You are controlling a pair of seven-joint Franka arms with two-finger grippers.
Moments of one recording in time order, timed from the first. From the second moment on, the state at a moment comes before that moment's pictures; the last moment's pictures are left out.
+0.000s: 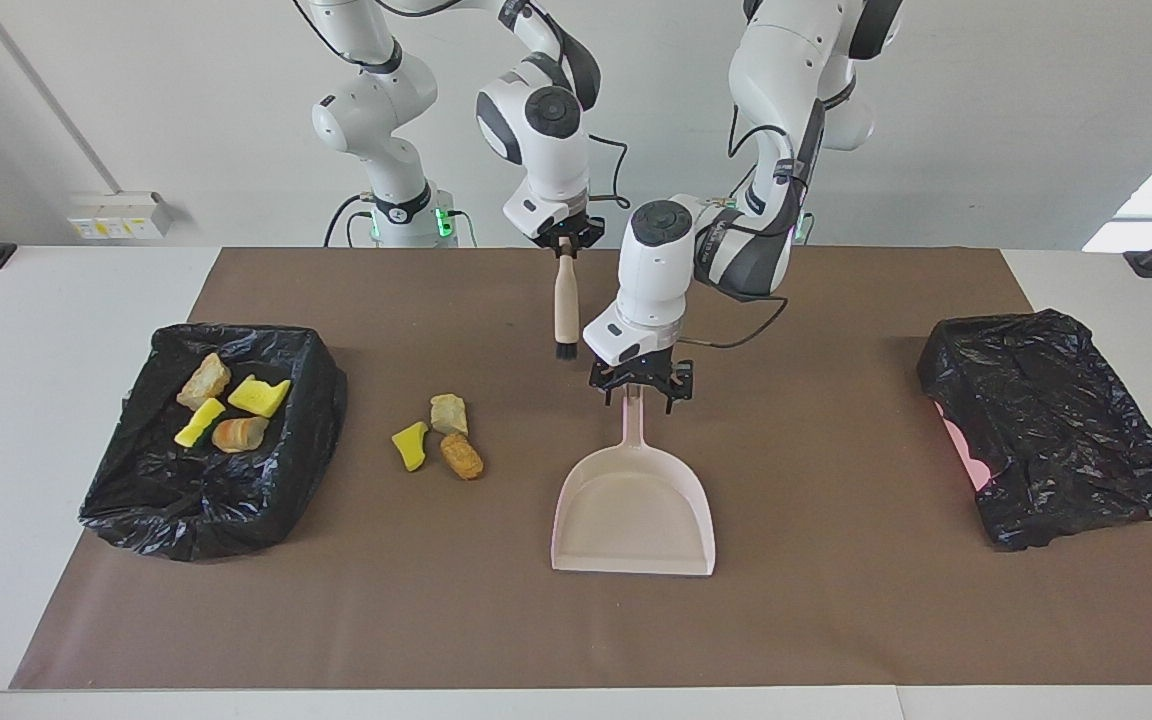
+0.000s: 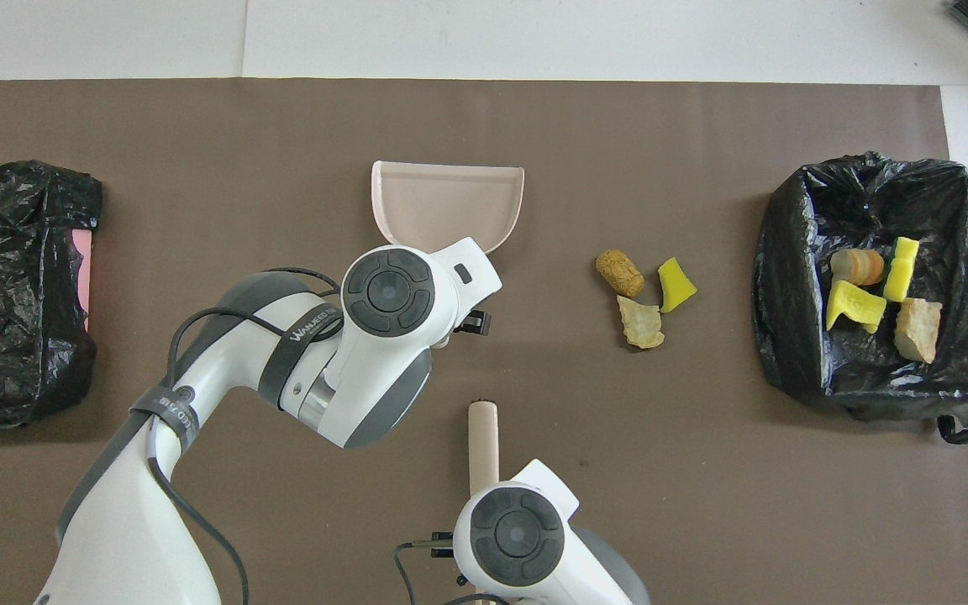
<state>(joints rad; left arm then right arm) -0.58 0.36 -0.06 -1.82 0.12 2.28 -0.46 0.80 -0.14 -0.08 -2.28 0.21 1.96 0.67</state>
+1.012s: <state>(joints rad) -0.54 0.31 -0.05 -1.79 0.13 2.18 -0.15 0.28 0.01 -0.09 -2.05 -0.12 1.86 0.05</state>
